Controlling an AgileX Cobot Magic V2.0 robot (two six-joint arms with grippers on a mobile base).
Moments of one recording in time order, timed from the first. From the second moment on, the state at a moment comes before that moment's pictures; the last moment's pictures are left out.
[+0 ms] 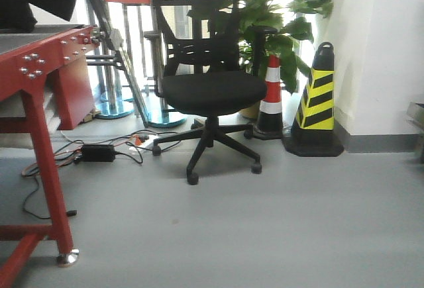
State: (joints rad) left arm 0.02 -0.01 0.03 -0.05 0.02 0.01; right arm 0.10 0.25 -0.31 0.10 -0.03 -0.01
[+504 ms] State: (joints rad) left arm 0.02 -0.01 0.03 -0.05 0.02 0.01; right arm 0.10 0.25 -0.31 0.10 -0.03 -0.01
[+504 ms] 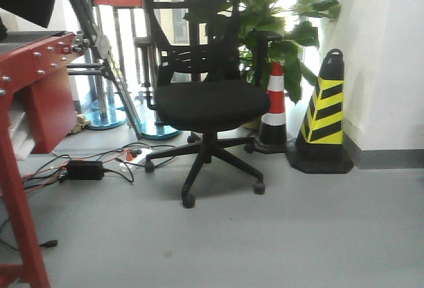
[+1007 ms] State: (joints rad) left arm 0.02 -0.01 0.03 -0.05 0.02 0.01; right arm 0.10 0.25 -0.31 0.10 -0.03 -0.01
